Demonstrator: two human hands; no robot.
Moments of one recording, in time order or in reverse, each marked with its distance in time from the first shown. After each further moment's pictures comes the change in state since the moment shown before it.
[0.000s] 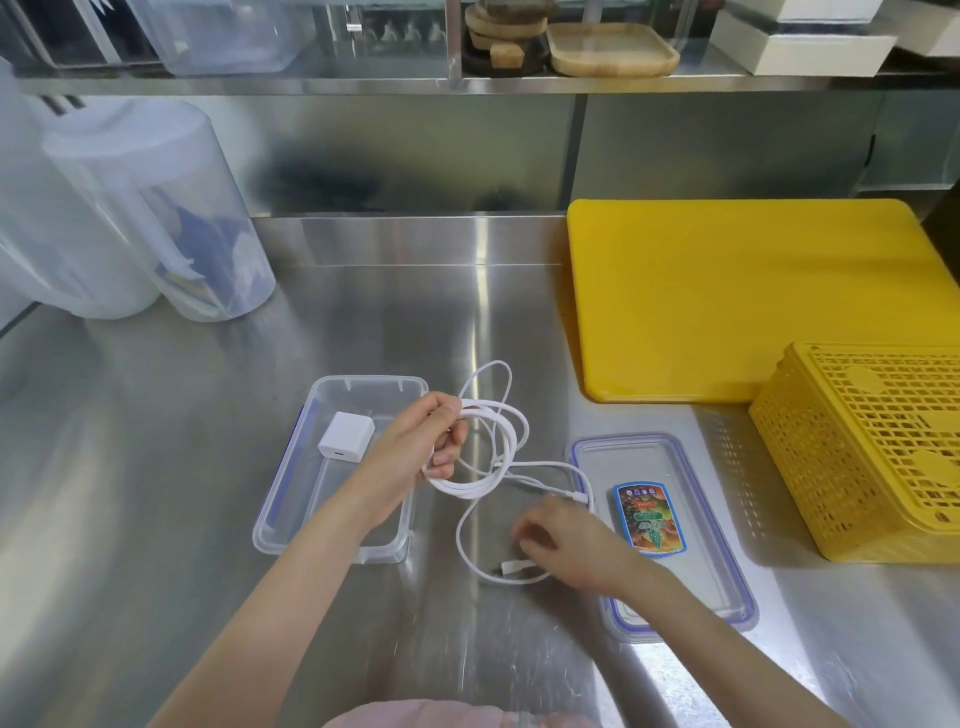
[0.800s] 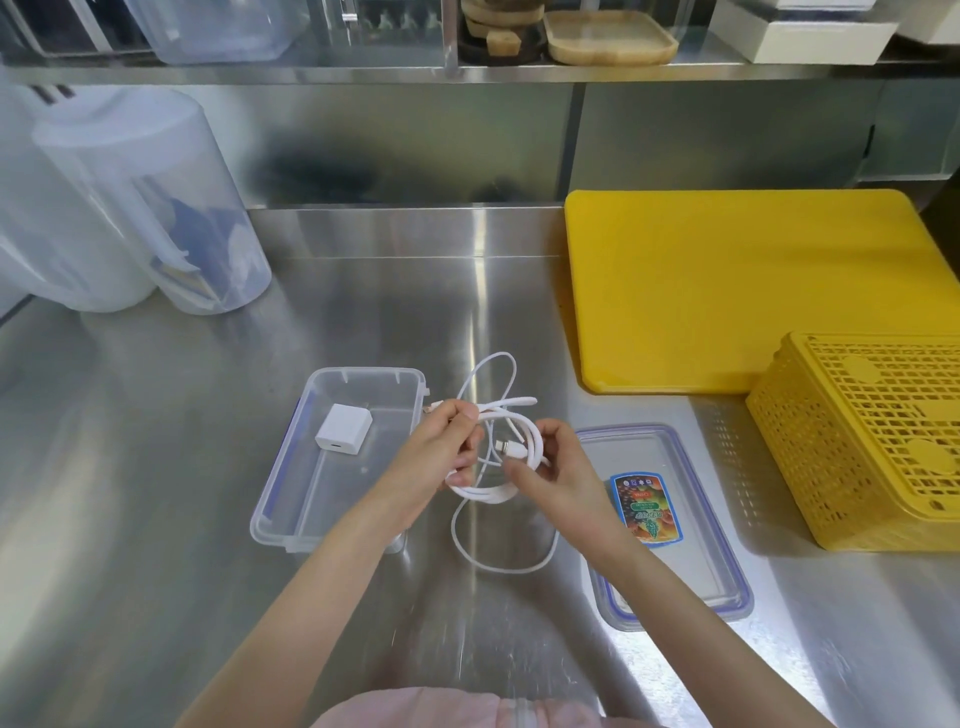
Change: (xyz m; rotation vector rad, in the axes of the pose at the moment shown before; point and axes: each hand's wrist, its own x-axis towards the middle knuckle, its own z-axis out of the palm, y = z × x) left_hand -0.002 -0.012 0.023 0.024 0.070 -0.047; right_hand 0.000 -0.042 -0.022 0.998 0.361 0.006
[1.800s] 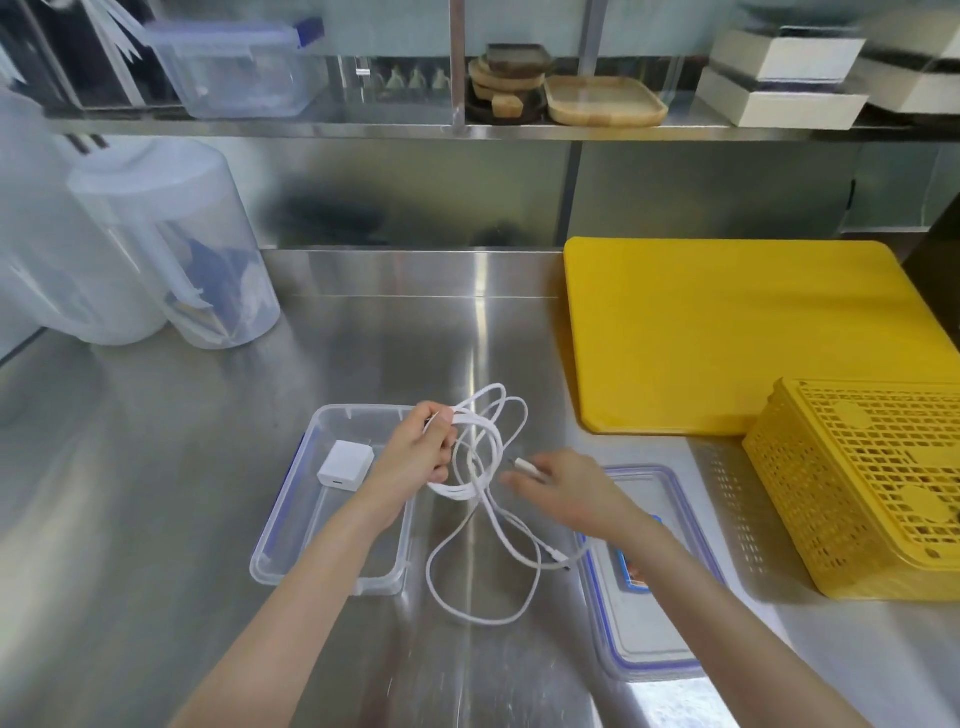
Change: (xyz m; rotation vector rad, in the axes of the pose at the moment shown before) left_hand 0.026 0.015 -0.021 0.153 0.122 0.101; right_hand 0.031 -0.035 -0.019 -0.864 -0.144 0.121
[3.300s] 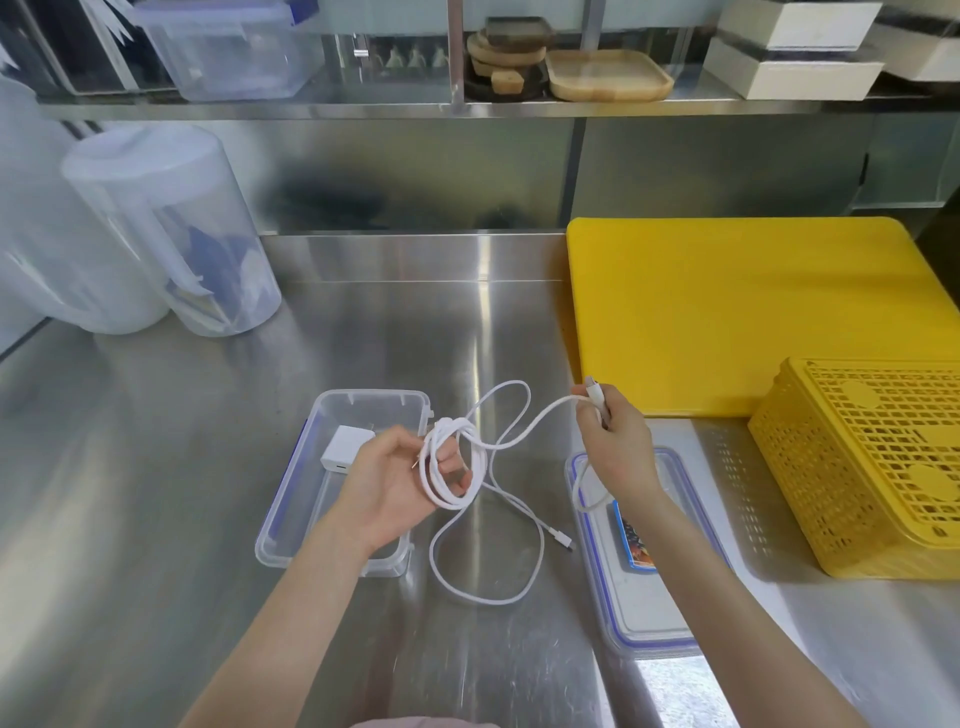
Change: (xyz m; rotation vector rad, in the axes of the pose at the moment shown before) left_hand -0.019 -0.022 -0.017 -0.879 -0.316 -0.291; right_hand 0.014 0.026 -0.003 0.527 0.538 0.050
